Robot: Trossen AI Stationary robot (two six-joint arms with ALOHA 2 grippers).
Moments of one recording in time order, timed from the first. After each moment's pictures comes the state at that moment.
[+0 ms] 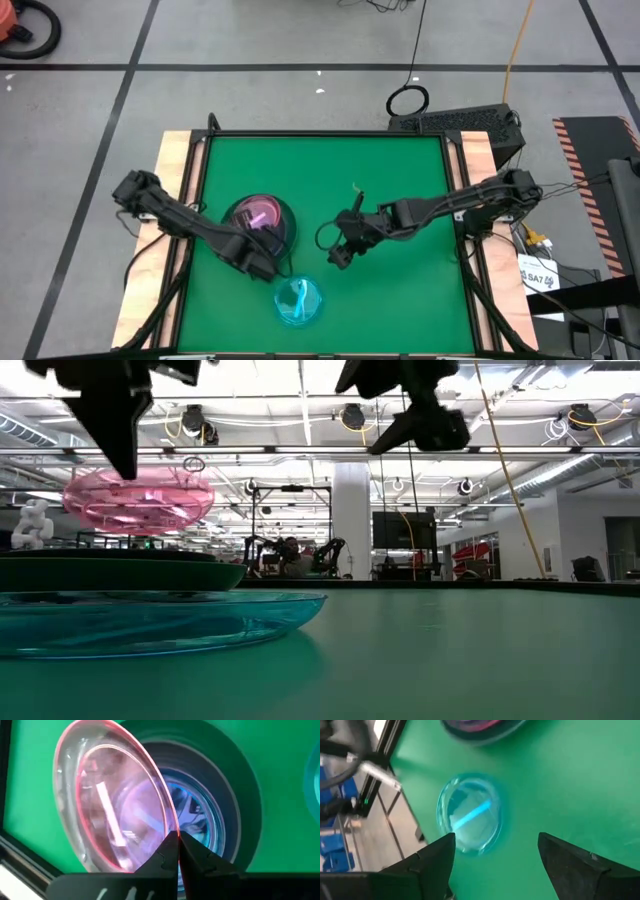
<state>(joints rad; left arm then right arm) -0.46 1.64 1.32 -1.33 -0.36 -0.83 0.20 1.61 1.23 -0.46 -0.14 1.09</state>
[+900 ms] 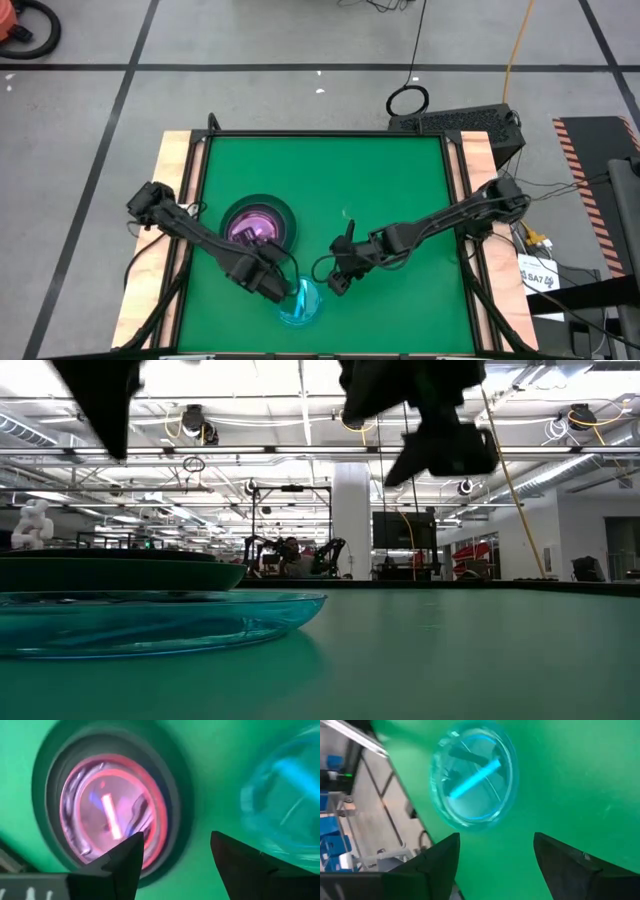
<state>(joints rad) -0.53 1.80 1.51 -1.37 -0.28 -1.06 0.32 1.74 1.23 -0.38 -0.13 1.19</state>
